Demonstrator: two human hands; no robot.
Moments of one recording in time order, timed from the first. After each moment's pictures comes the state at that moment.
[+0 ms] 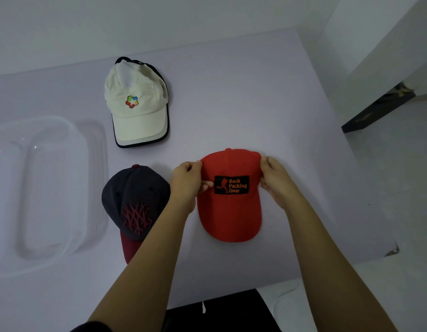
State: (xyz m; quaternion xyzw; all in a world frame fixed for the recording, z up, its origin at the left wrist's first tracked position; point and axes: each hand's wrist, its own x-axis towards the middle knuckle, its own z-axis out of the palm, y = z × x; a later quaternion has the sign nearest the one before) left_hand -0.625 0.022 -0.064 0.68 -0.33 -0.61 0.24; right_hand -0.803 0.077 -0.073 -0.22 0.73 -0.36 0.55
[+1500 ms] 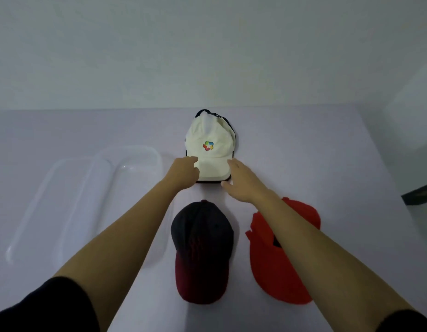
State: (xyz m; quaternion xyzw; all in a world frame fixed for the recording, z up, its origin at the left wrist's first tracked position) left_hand -0.483 -0.100 -0.010 0.65 -0.71 -0.26 -0.01; right_hand -0.652 -0.064 -0.037 -0.71 0.62 -0.10 0.31
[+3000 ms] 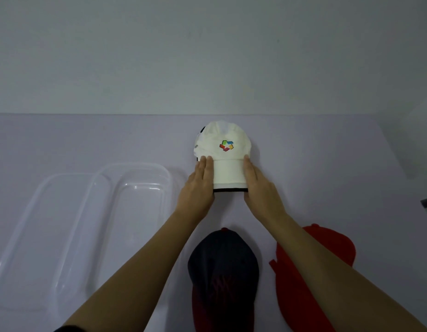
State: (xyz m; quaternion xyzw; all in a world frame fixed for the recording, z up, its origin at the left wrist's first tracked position) left_hand -0.464 -0.121 -0.063 0.58 -0.79 -0.15 0.15; right_hand -0.629 -0.099 -0.066 -0.72 0.64 -0.21 0.13
